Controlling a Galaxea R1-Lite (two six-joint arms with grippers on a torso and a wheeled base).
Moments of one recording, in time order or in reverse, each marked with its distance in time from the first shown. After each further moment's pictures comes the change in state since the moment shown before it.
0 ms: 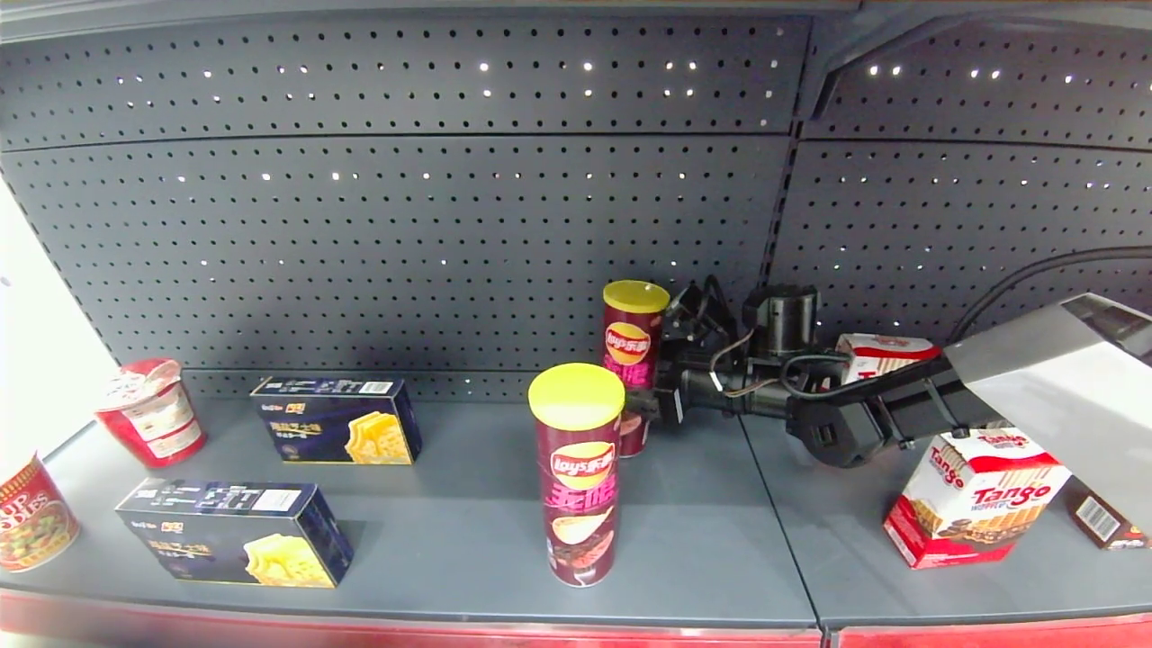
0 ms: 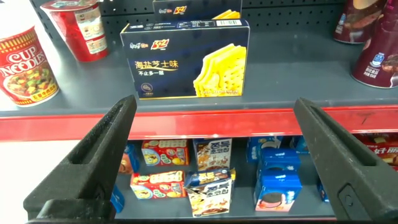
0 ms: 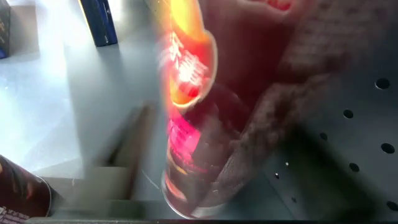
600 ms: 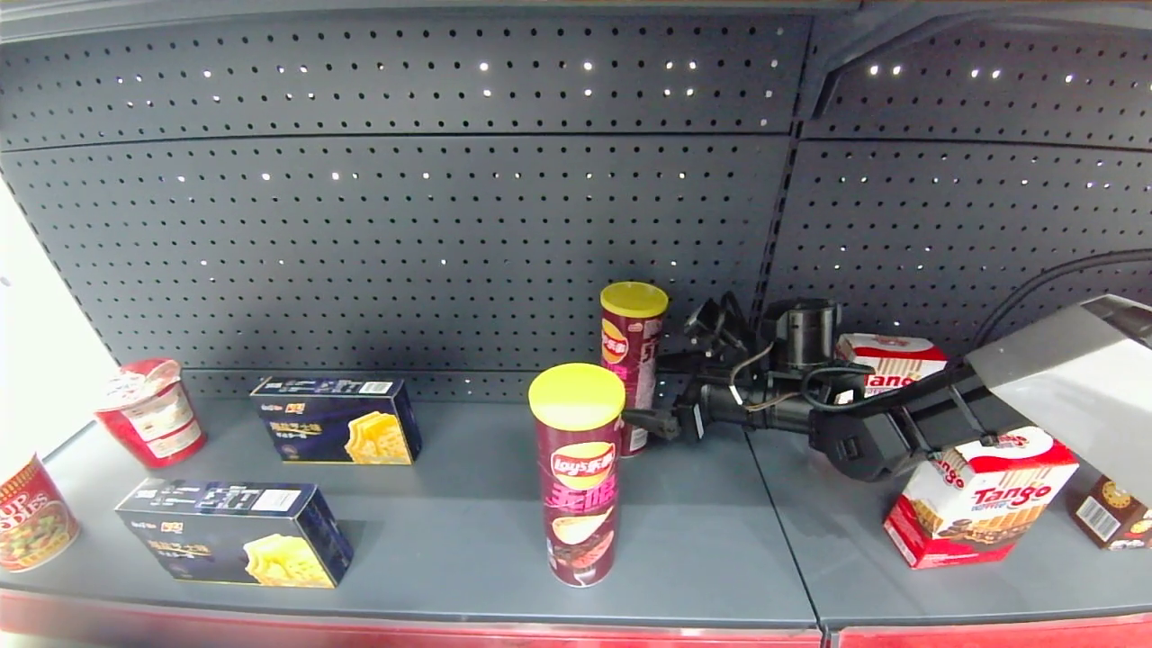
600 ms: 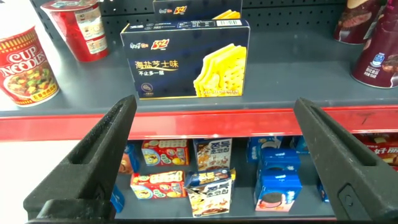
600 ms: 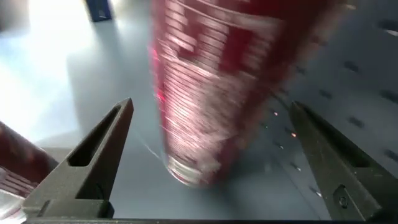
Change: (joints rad) left arm 0.000 0.000 0.000 0.000 0.000 0.000; right arm -0.031 -0.041 0.117 -0.021 -0.010 -0.034
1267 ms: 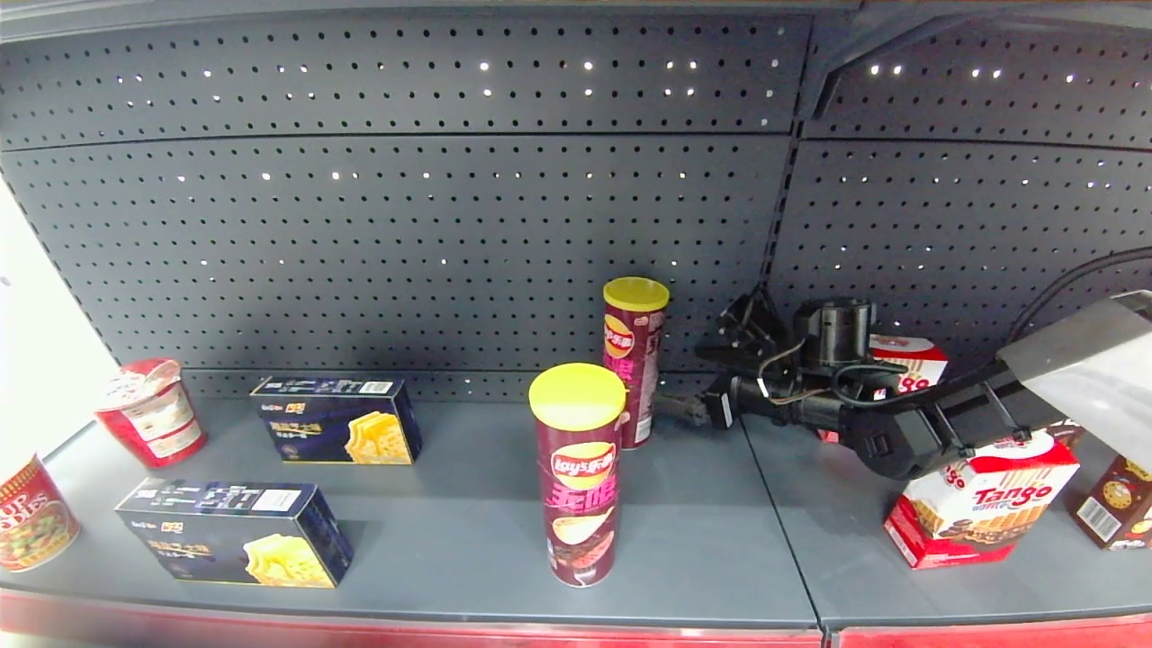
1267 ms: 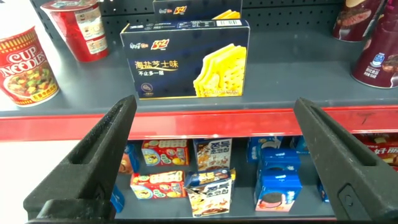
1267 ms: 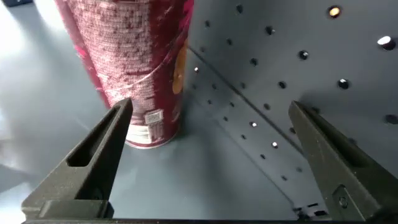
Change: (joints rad) left arm 0.000 0.000 0.000 0.000 0.000 0.000; right arm -0.067 -0.031 0.055 -0.028 -0.136 0.011
